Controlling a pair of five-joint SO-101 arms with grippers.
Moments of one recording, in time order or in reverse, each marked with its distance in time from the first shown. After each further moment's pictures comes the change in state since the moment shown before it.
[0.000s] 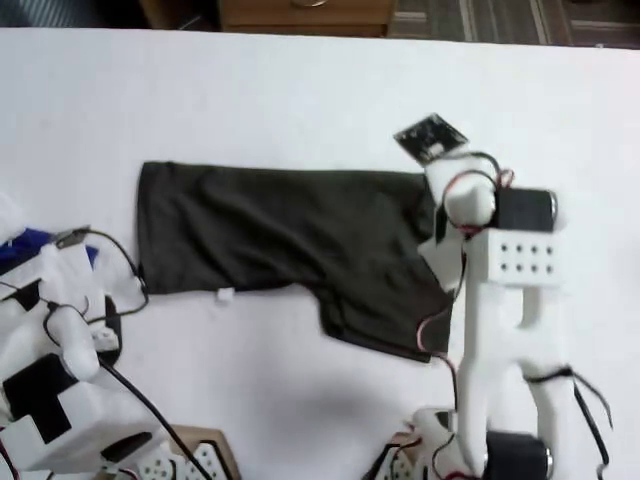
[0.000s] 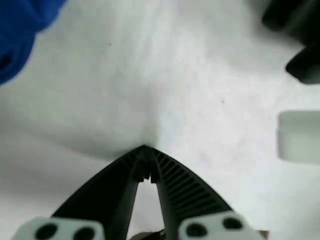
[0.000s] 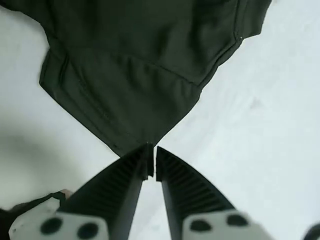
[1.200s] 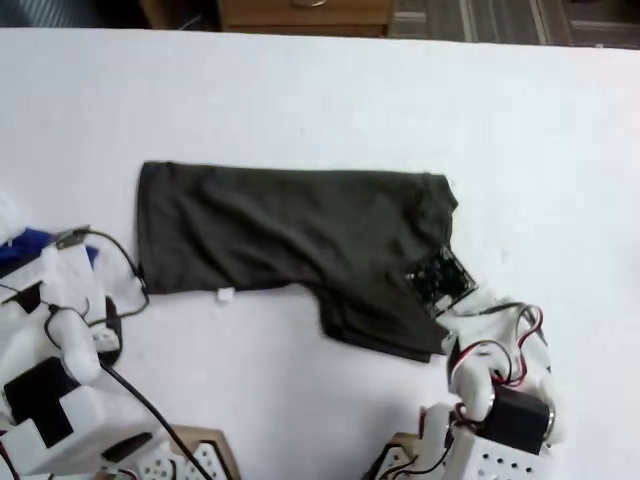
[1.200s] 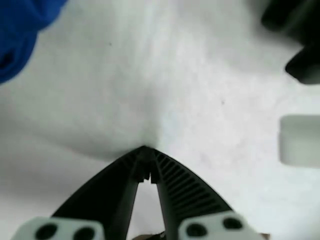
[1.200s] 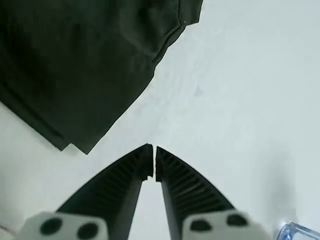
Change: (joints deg) left arm 0.0 -0.3 1.0 -1.2 0.0; right arm 12.7 -61.8 49.7 -13.9 19.9
